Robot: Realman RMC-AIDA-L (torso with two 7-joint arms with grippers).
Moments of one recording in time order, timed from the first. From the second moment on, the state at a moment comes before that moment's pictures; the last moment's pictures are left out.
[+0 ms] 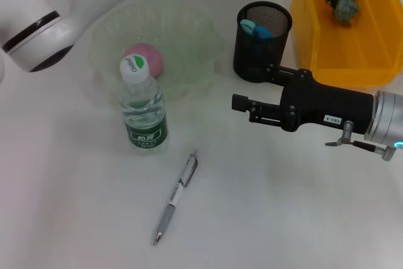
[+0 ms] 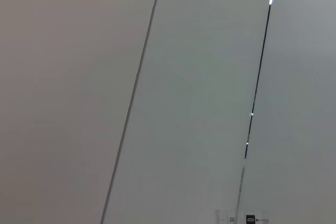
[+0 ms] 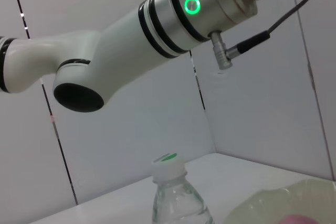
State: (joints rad) left arm -0.92 -2.08 1.67 0.53 0.37 0.82 -1.03; right arm 0.61 2.08 -0.51 -0.29 -1.95 -1.56 1.03
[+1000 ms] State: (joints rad) left arm -0.92 -2.08 1.67 0.53 0.28 0.75 -1.03; right arm 0.63 2.09 -0.52 -0.26 -1.92 -1.57 1.02
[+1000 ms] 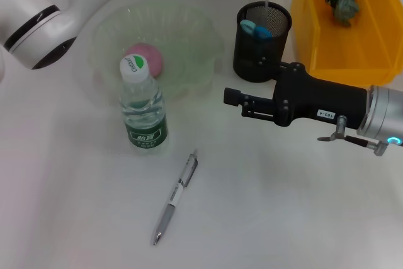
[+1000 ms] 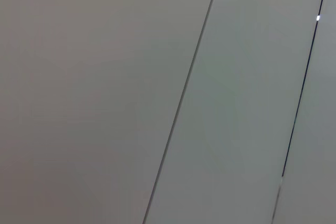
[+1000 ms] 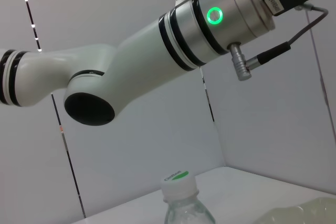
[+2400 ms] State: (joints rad) left arm -0.28 -1.89 1.37 0.58 1.15 1.80 -1.33; right arm 0.54 2.06 -0.56 -0.51 -1.90 -1.76 1.20
